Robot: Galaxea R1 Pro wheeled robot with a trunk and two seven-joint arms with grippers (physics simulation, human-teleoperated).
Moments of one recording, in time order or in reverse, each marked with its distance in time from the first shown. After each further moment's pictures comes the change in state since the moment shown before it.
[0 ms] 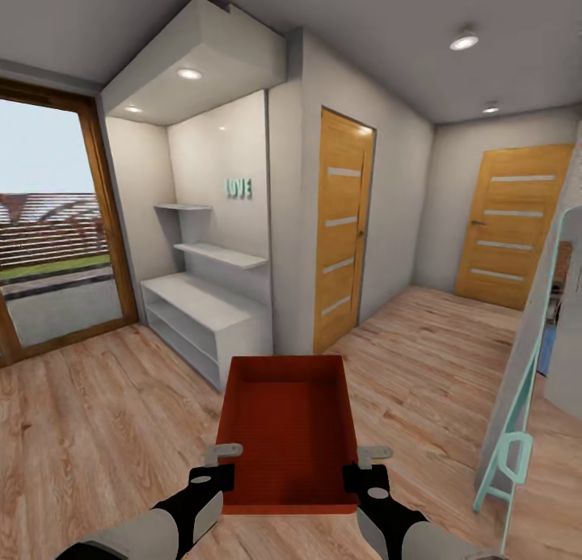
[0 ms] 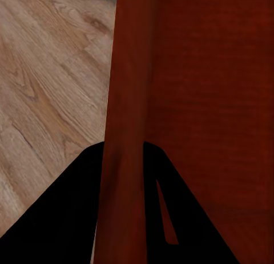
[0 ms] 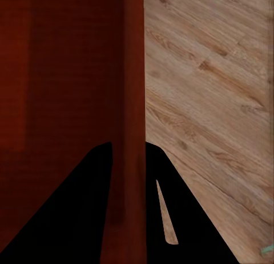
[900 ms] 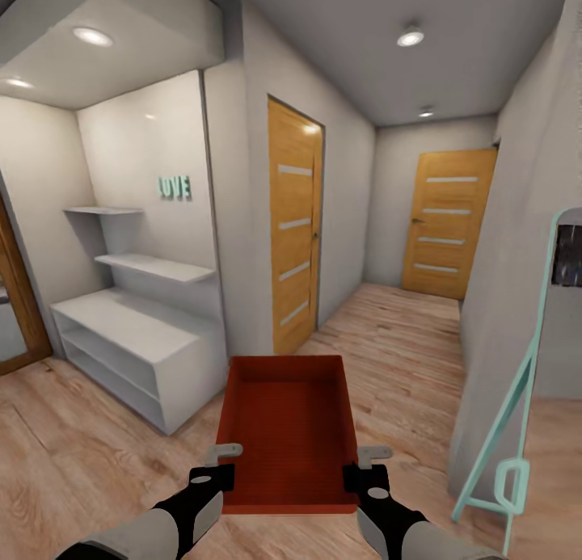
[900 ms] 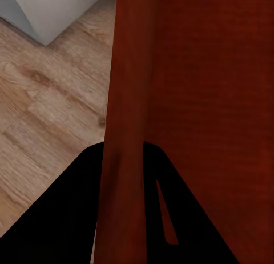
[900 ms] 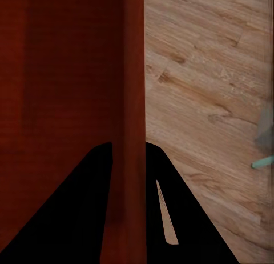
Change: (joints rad) left arm 0.000 0.000 0.001 0.000 -0.001 0.000 0.000; right arm 0.000 0.000 -0.001 0.000 0.001 0.000 0.000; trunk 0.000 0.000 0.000
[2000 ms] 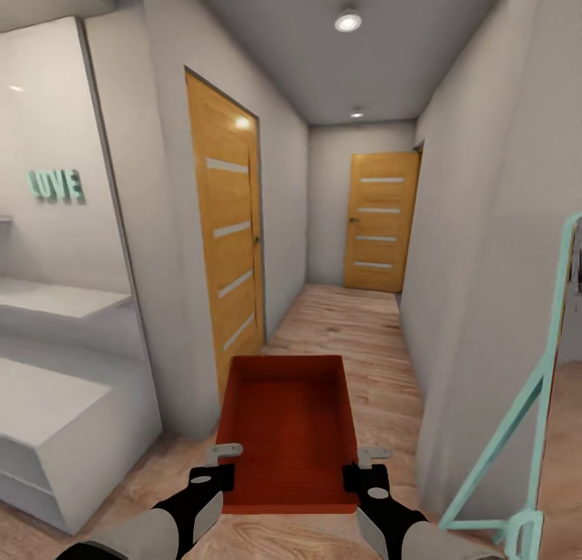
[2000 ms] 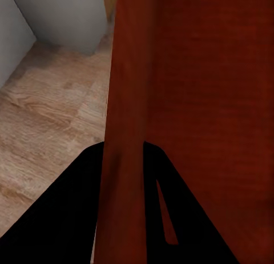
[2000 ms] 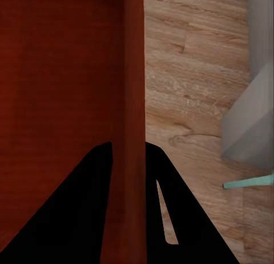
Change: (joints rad) left arm 0.000 0.000 0.000 0.000 0.000 0.000 0.000; right arm 0.000 0.000 0.000 0.000 0.000 0.000 0.000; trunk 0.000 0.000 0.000
